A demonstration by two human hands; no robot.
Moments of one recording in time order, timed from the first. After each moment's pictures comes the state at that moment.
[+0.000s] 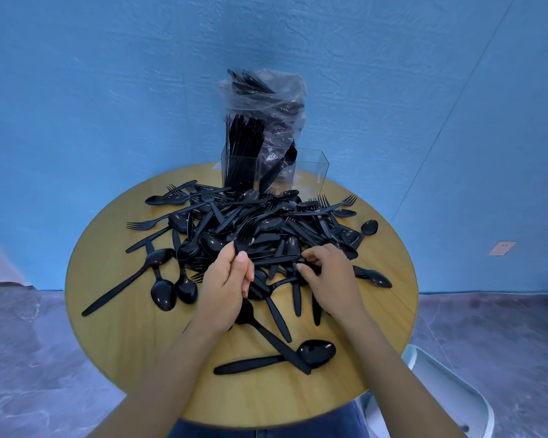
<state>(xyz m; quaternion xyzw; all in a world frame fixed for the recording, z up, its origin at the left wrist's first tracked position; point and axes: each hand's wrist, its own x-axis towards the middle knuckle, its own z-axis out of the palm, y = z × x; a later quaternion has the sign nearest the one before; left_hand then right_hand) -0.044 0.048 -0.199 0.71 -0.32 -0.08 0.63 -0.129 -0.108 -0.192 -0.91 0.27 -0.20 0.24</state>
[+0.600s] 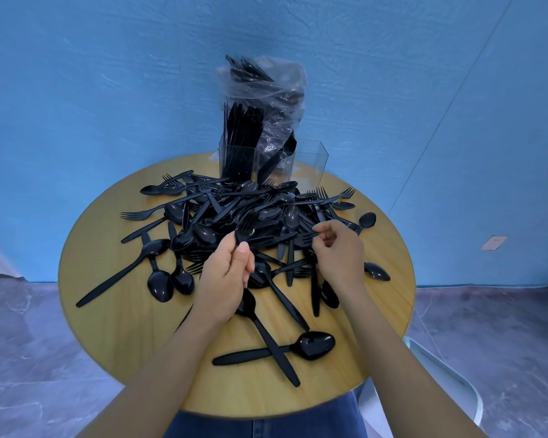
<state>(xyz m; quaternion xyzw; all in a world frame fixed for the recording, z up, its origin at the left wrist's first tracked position) -0.041 0.046 -0.204 0.71 -0.33 -0.07 0.62 -0.117 -0.115 -0.180 -0.82 0.35 -0.31 0.34</state>
